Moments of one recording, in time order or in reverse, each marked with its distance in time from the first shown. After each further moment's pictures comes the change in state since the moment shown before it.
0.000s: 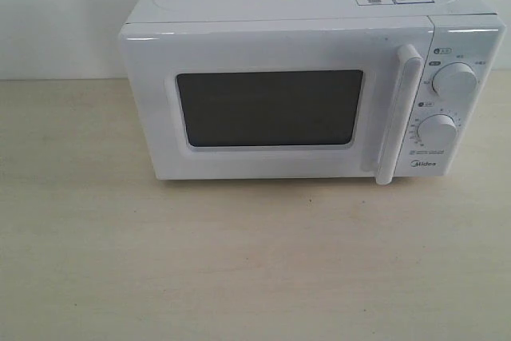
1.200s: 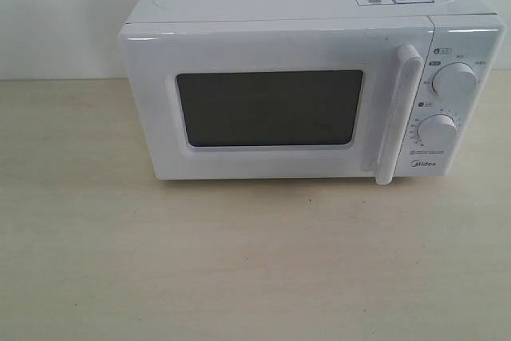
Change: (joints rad) left arm 0.188 0.000 0.000 0.002 0.000 0.000; right arm 0.000 0.000 0.000 0.000 0.000 0.000
